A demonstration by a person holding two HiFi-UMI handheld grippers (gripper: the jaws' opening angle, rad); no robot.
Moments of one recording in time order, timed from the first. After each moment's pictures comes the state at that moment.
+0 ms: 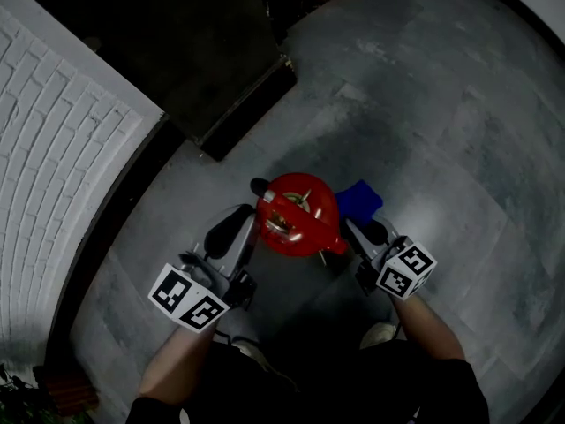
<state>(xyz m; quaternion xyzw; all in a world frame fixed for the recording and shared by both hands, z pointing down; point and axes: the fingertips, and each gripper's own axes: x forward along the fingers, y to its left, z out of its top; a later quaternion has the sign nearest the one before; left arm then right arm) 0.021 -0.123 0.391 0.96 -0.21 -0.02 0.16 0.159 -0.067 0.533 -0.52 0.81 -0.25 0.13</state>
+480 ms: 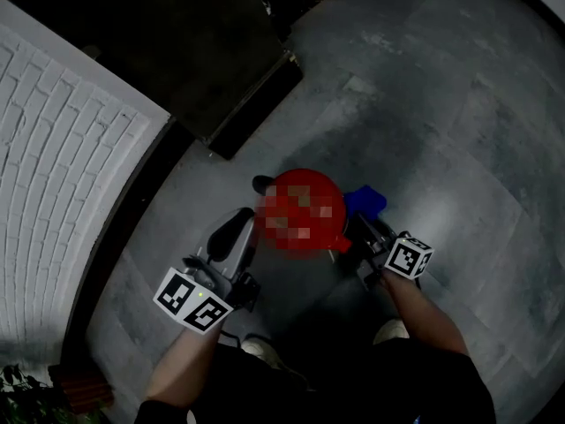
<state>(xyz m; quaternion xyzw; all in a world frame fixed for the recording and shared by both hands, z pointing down) 0.011 -0.122 0.401 0.96 -0.22 0.00 0.16 0.175 -0.074 0.635 -0.51 0.70 -0.43 0.26</state>
